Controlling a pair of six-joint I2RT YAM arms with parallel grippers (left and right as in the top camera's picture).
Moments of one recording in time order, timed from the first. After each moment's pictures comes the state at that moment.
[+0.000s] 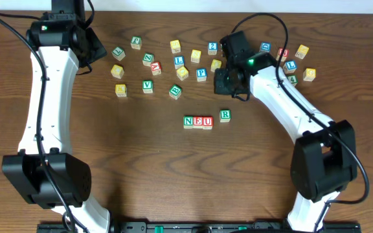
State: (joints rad) left arm 0.03 1.84 1.87 -1.14 -0.16 -0.51; right arm 0.40 1.96 1.56 -0.81 -0.03 0.44
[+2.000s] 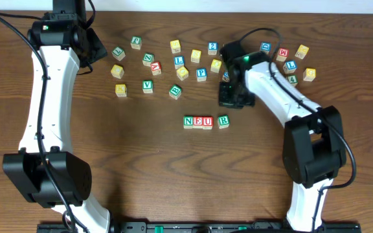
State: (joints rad) left arm 0.03 1.85 1.87 -1.14 -0.17 -0.51; right arm 0.36 2.07 1.61 -1.07 -0.05 0.49
